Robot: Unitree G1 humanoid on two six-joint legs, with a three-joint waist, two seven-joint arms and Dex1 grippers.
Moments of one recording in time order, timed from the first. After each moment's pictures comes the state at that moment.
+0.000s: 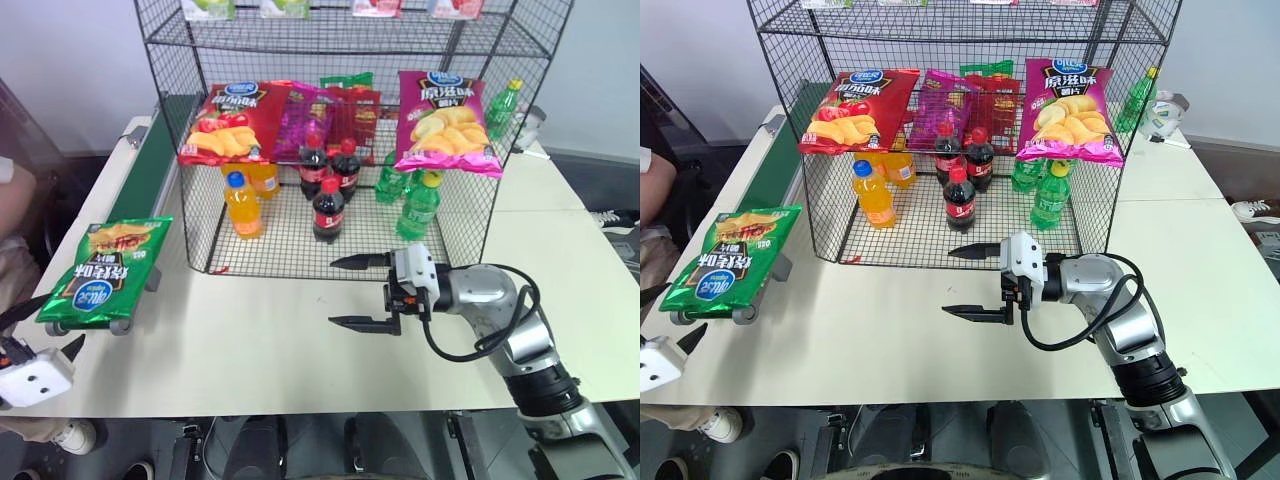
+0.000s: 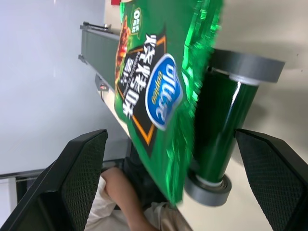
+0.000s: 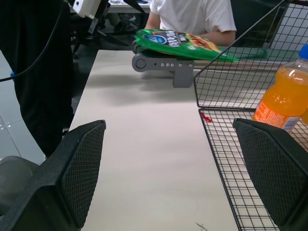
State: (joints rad) left arm 0.51 0.86 0.64 0.20 0.36 -0.73 -0.34; right arm -0.34 -0.53 0.18 -0.17 0.40 0.16 1.17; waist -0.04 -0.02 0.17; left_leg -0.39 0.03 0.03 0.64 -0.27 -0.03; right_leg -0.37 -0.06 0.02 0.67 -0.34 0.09
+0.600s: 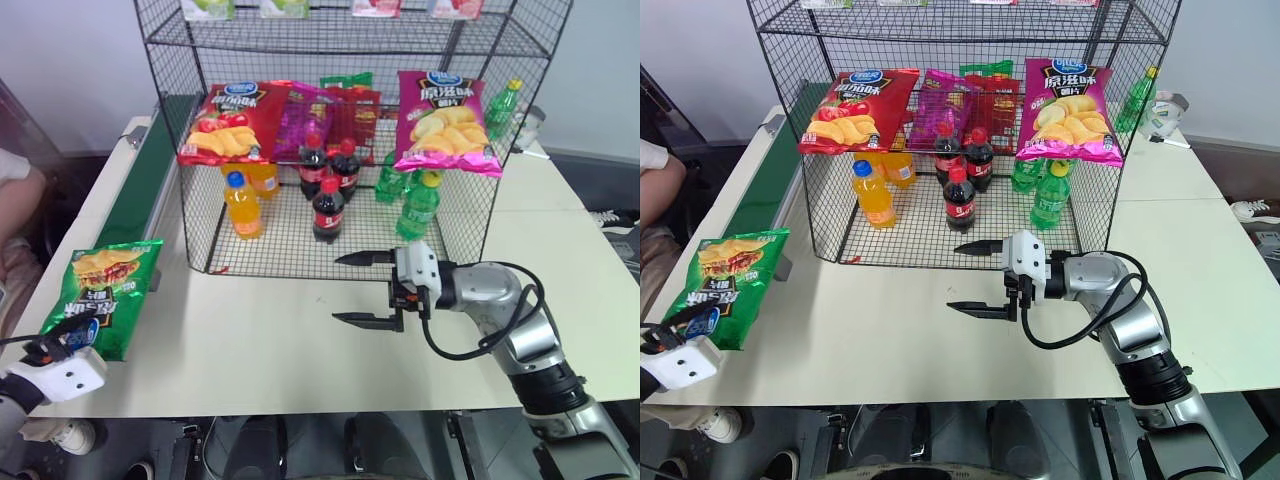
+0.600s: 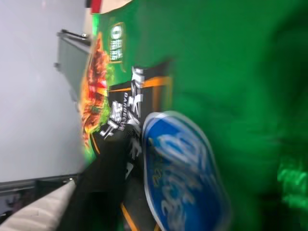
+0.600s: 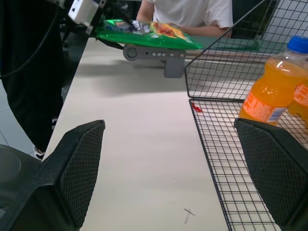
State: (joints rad) left arm 0.42 0.87 0.45 0.29 0.37 -0.74 -0.29; right arm -0.35 -0.55 0.18 -0.16 0.38 0.15 1.15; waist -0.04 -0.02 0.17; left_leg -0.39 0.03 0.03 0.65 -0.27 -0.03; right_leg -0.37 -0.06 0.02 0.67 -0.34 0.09
